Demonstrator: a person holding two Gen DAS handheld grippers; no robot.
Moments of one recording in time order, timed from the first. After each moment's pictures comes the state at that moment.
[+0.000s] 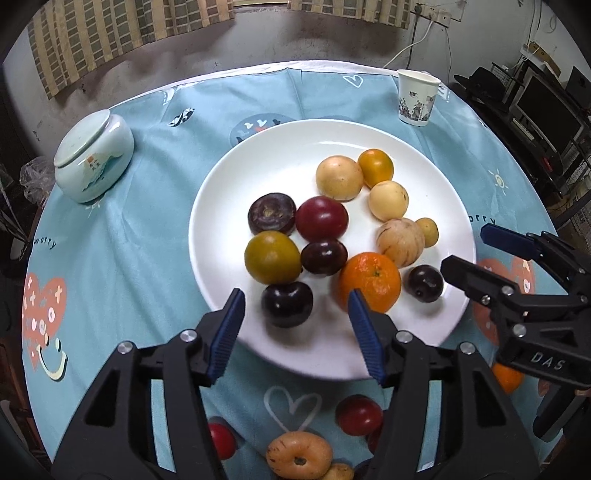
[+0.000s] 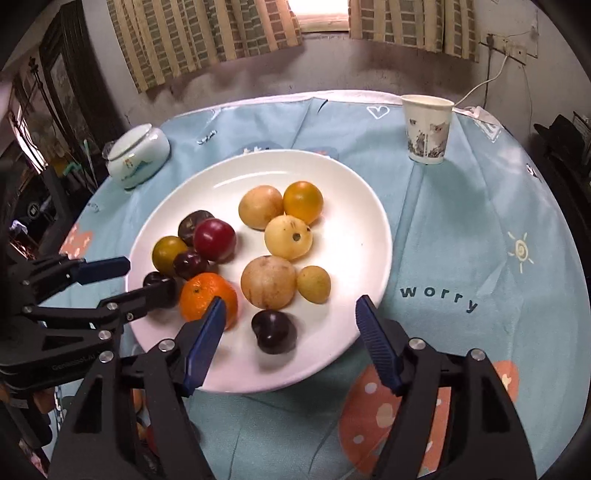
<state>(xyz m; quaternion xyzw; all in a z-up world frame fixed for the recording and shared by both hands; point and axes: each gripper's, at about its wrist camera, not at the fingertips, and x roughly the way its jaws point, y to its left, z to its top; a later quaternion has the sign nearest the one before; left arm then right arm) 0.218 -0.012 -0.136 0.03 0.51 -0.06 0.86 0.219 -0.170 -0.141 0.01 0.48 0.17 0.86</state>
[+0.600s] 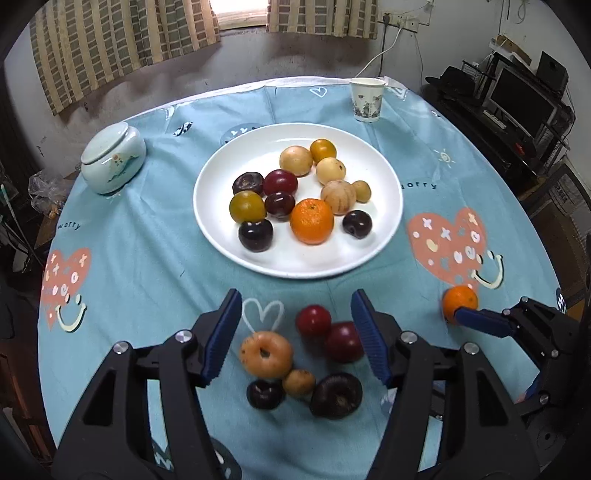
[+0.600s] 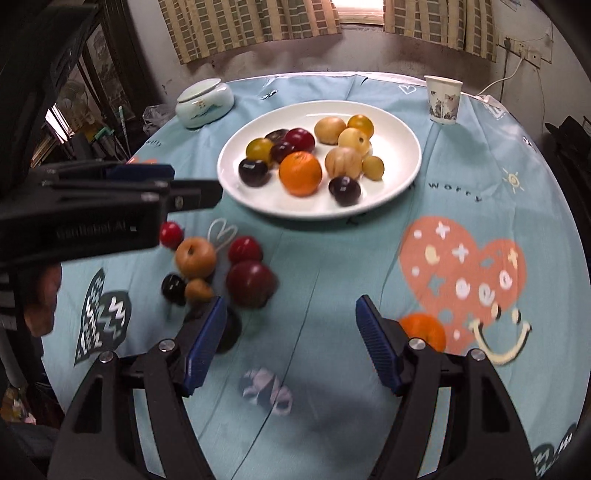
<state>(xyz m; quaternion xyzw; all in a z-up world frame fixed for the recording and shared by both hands) 0.115 -0.029 -0.090 0.05 0.48 -0.09 0.87 0.069 -0.160 -0.130 -0.01 0.49 0.22 0.84</state>
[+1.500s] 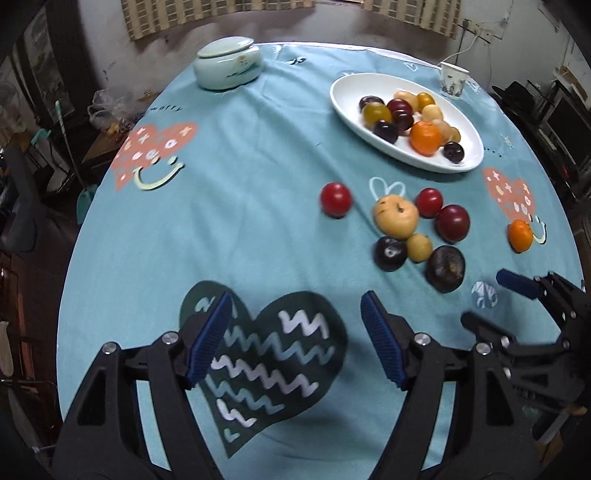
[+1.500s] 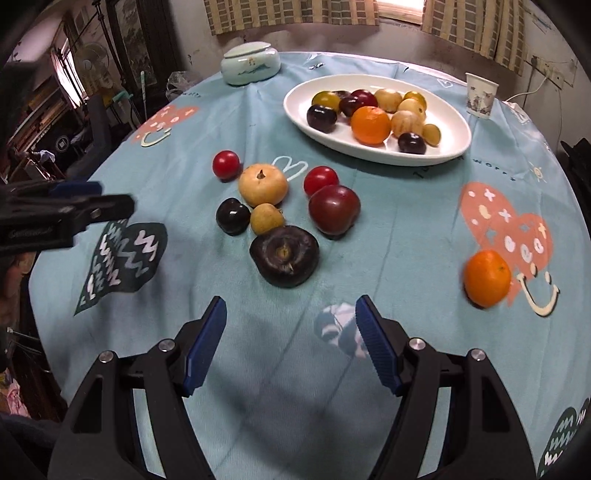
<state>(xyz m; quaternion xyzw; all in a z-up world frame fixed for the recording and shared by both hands) 0.011 0.091 -0.122 -0.02 0.53 0.03 0.85 0.026 -0.098 -0.164 -0.07 0.51 0.23 0.83</state>
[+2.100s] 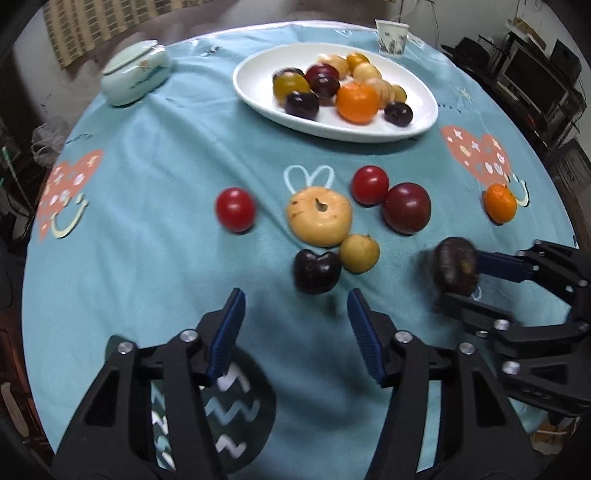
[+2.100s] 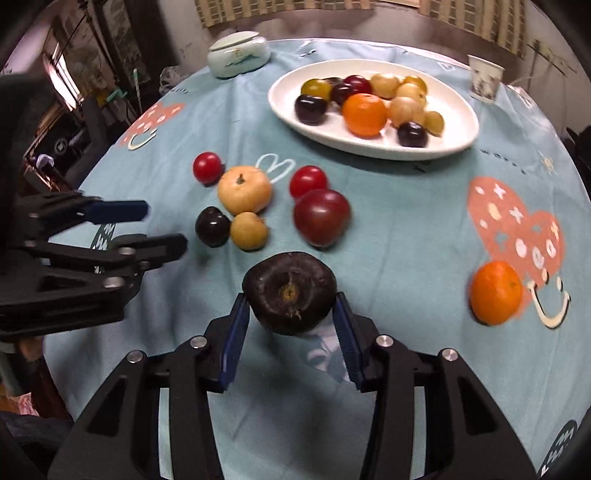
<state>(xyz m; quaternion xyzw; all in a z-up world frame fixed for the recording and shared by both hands) 0.063 0.025 -0.164 0.04 0.55 -0.08 0.83 0.040 -0.122 -0.162 -0.04 0.53 0.23 0.82</state>
